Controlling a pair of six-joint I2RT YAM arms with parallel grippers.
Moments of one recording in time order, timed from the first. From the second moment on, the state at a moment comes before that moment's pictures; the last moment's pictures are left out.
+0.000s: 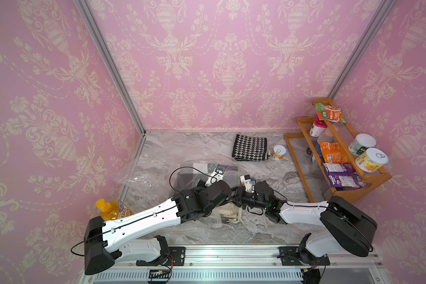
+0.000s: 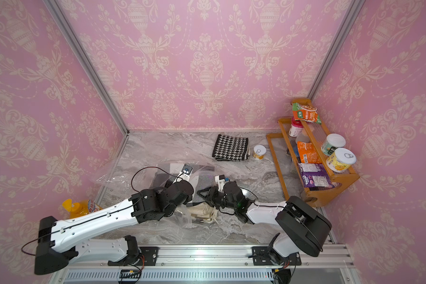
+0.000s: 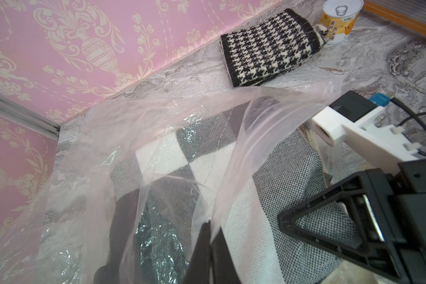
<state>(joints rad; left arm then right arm) -1.10 1.19 1.04 -0.70 -0.73 -0.36 0.78 1.47 0.46 0.72 -0.35 1.45</state>
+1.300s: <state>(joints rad) -1.10 1.21 1.04 -0.68 -0.73 -0.36 0.72 1.23 0.60 0.10 -0.32 1.22</state>
